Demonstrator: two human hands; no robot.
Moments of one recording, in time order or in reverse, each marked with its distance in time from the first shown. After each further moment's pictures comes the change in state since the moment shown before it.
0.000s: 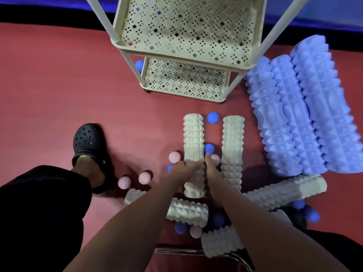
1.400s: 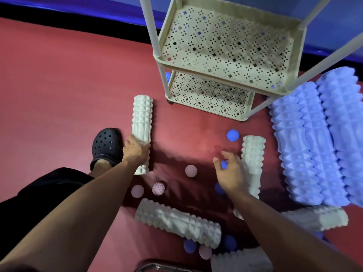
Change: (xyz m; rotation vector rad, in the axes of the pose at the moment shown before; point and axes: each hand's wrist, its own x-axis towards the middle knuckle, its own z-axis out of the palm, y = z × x) left_hand 0.014 0.038 -0.203 0.538 0.631 0.133; right_hand 0.002 -0.051 0.024 -0.718 0.503 -0.617
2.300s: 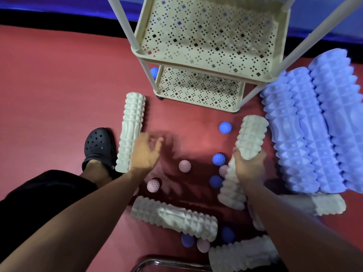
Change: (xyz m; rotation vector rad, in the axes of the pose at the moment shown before) left_hand -0.046 0.031 0.026 -0.245 0.179 0.455; right_hand 0.019 0.039 -0.042 0.211 0.238 0.401
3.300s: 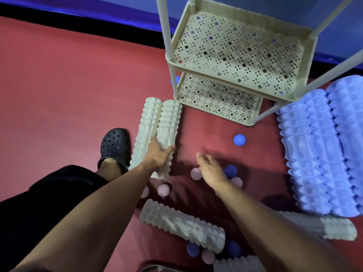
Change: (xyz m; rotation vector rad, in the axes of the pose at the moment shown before) left_hand 0.039 -0.060 0.016 -0.425 -0.240 -0.521; right_hand -0.095 -0.082 0.056 -0.066 -0.729 -0.186
